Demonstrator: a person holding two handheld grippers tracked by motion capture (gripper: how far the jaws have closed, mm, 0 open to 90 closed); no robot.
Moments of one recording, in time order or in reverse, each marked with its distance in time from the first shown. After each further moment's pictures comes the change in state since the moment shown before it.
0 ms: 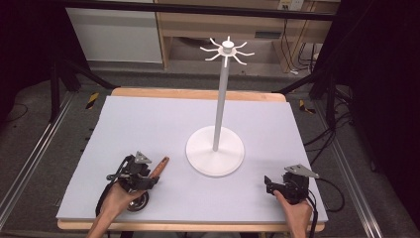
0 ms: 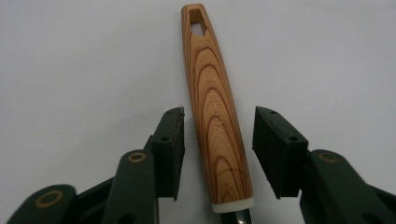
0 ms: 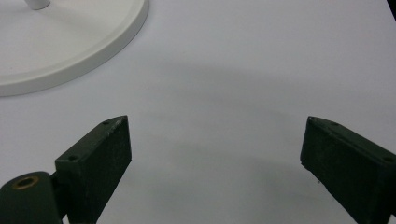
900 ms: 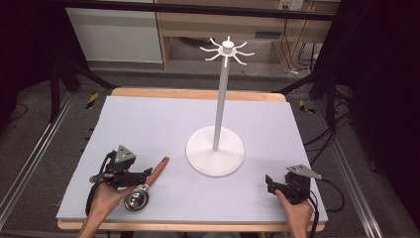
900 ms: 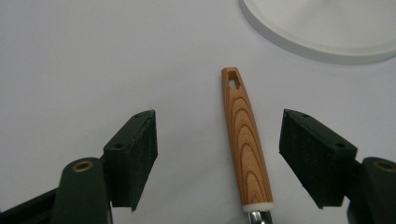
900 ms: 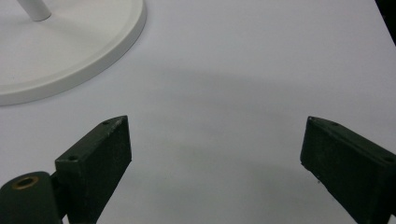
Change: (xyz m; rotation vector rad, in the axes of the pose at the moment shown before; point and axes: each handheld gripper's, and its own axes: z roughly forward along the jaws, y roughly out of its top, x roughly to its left) left arm 0.011 -0.002 -0.040 -0.193 0.084 -0.030; right arm -0.003 0.000 -0.002 -0.028 -0.001 0.016
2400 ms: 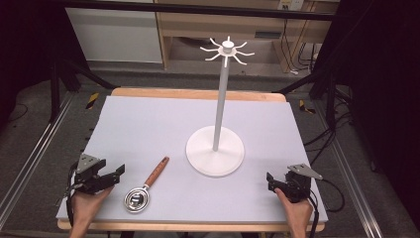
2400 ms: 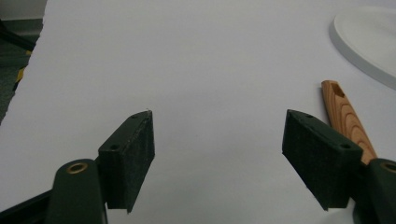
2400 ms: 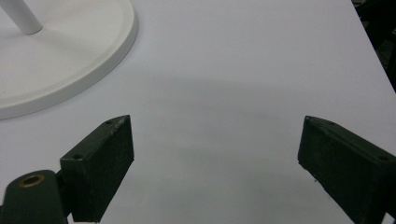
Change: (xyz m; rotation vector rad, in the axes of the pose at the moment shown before) left arm 0.058 -0.058 -0.021 -0.205 0.151 -0.234; right arm 0.001 0.003 -0.001 -0.029 -0.032 0.020
